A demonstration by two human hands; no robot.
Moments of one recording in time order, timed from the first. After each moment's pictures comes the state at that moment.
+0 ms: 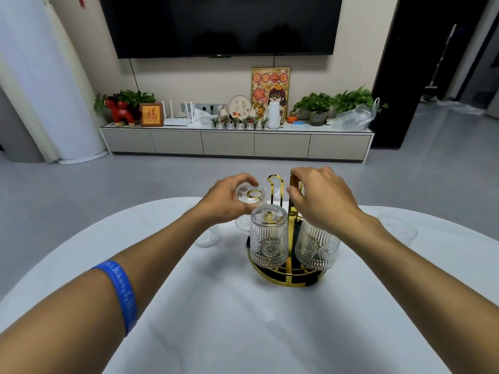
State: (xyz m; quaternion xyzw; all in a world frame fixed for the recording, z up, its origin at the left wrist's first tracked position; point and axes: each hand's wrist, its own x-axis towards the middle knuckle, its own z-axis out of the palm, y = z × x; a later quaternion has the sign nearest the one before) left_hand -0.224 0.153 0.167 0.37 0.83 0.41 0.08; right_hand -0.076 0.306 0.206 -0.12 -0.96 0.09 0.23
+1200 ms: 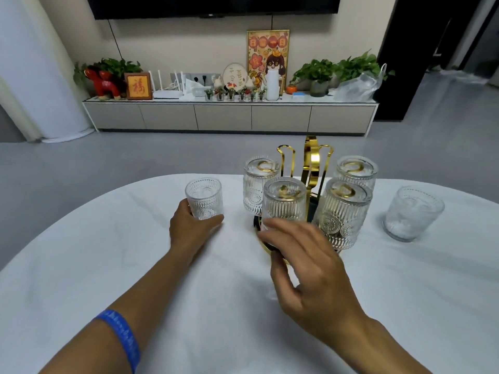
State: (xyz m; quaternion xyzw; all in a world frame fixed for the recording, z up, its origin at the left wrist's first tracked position) left_hand -0.252 0.091 0.025 0.05 0.85 0.53 -0.01; right_hand -0.018 0.215 0.108 0.04 -0.90 0.21 0.38
